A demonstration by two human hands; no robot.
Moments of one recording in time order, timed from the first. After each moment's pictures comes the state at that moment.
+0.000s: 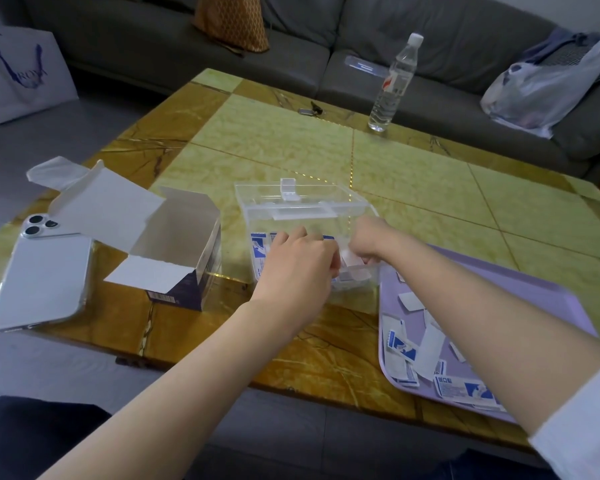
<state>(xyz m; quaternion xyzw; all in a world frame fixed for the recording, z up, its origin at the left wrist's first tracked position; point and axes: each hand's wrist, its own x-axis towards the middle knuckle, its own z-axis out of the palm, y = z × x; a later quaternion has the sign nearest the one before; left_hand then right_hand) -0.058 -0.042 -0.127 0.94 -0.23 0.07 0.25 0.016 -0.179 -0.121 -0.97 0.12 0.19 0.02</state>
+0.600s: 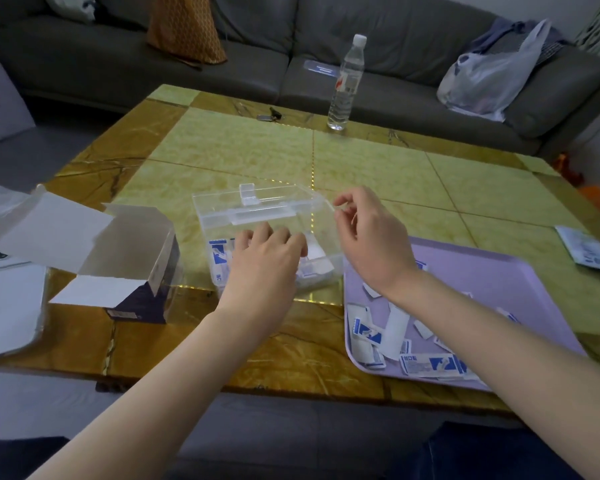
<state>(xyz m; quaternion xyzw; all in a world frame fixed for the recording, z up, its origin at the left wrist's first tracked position) -0.068 -0.054 -0.123 0.95 -0.26 0.14 0.13 -0.064 -0.211 -0.102 -0.95 -0.07 -0.27 0.17</state>
